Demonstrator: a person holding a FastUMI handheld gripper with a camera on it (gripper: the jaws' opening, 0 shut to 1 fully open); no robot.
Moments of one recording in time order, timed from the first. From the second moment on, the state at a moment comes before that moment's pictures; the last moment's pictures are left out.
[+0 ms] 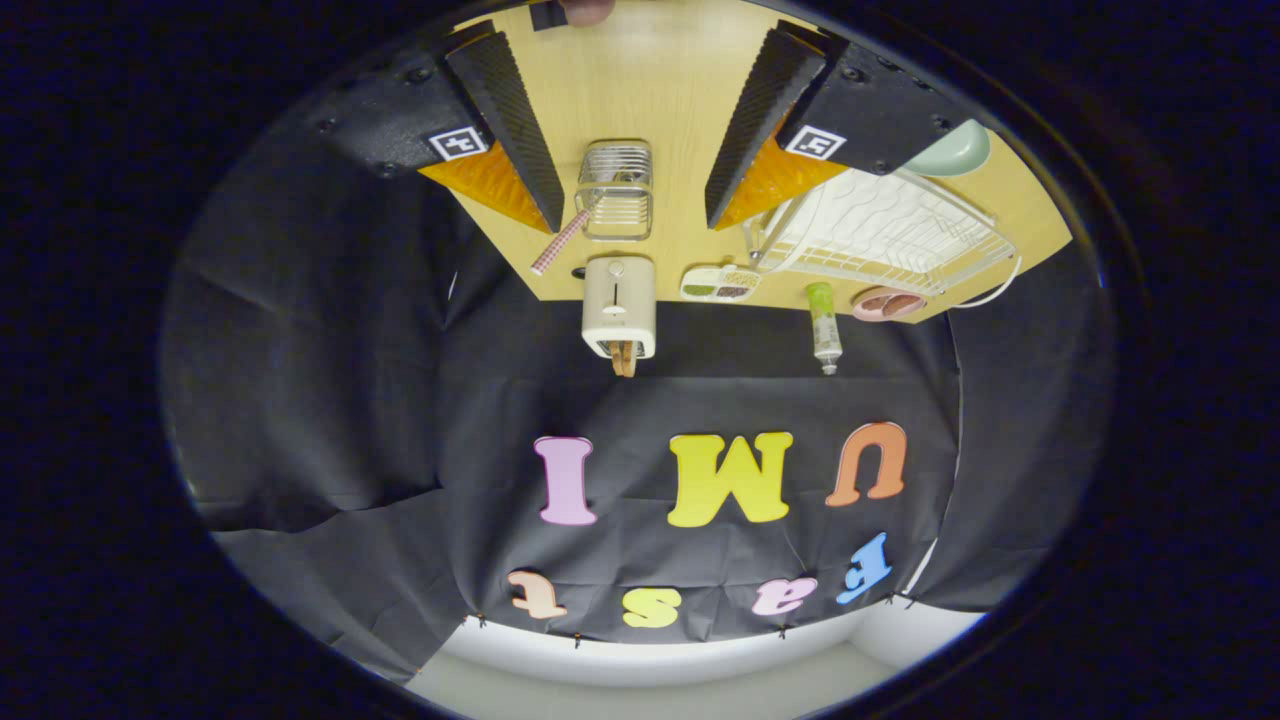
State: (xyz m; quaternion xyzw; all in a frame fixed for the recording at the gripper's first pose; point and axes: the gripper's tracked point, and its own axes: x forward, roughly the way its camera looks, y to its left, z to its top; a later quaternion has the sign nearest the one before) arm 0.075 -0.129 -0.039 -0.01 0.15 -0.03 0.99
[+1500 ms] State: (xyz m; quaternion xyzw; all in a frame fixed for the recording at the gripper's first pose) arm 0.195 -0.160 -0.085 0.09 0.20 0.05 0.97
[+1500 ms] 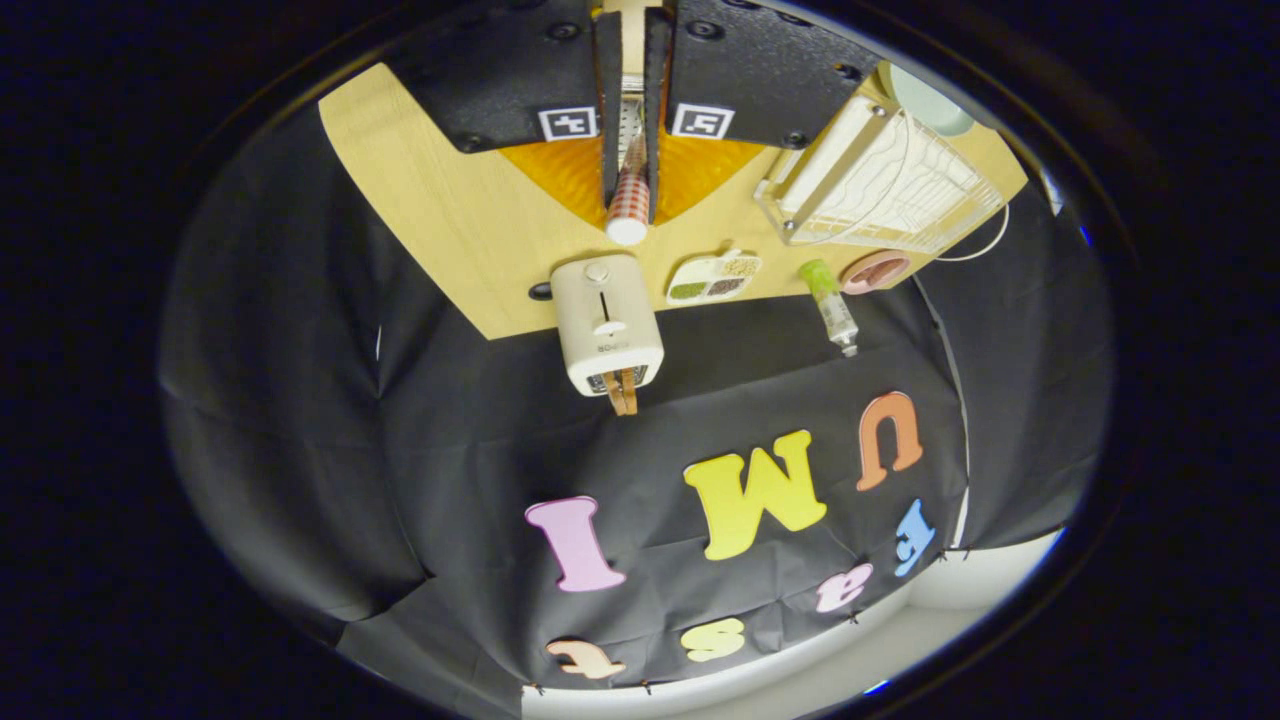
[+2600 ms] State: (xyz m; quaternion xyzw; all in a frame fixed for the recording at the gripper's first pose) arm 0.068 -0.045 0.056 -0.01 0.10 -0.02 0.99
